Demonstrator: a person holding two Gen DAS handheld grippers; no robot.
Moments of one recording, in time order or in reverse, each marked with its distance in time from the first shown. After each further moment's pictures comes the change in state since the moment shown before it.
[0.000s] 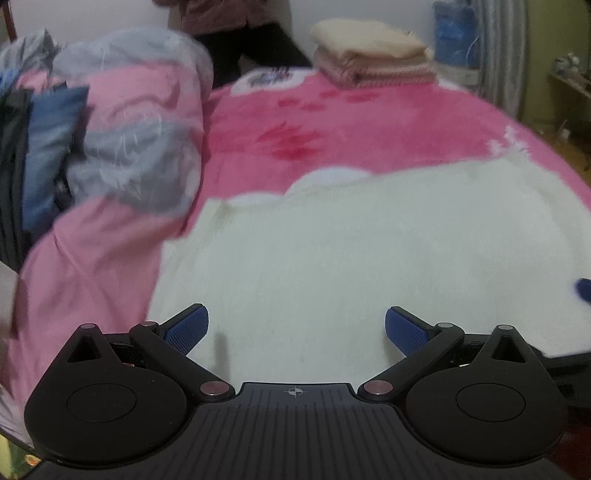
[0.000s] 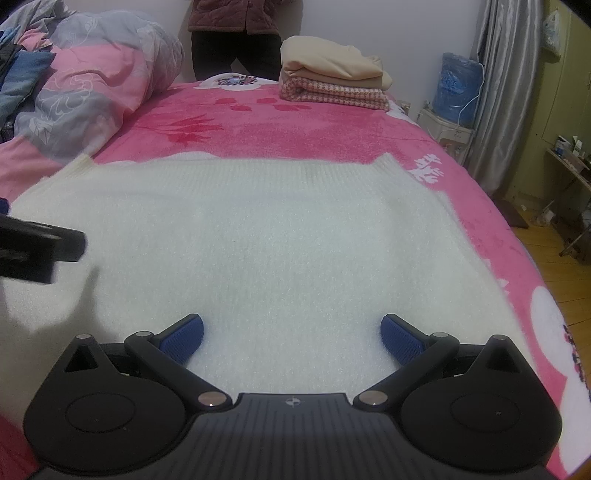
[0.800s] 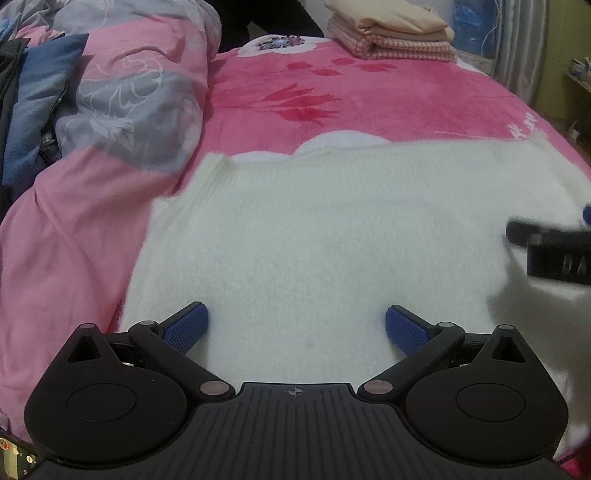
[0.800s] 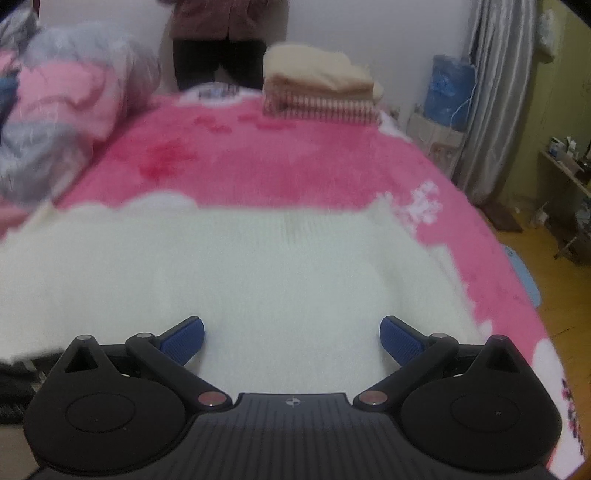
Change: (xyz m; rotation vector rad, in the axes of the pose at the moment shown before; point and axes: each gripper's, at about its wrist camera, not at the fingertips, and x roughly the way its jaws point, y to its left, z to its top) left arm 0.011 0.008 -0.007 -0.048 0.039 -0.029; right arm 0.028 -0.006 0.057 0.043 -0.031 -0.027
